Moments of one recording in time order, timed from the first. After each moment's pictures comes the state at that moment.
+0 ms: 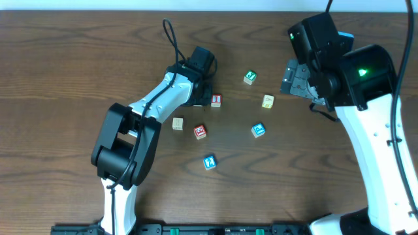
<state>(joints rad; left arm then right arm) -0.46 2.10 1.50 -0.68 0.01 -0.41 0.38 1.61 2.01 -1.64 0.44 0.64</state>
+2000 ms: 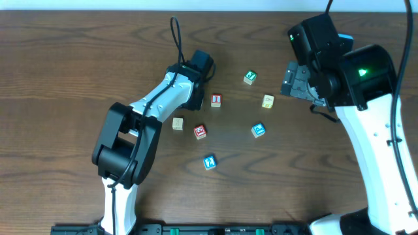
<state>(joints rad) -0.46 2.11 1.51 -0.79 -0.22 -0.22 0.38 1.61 2.01 -1.66 0.43 0.64</state>
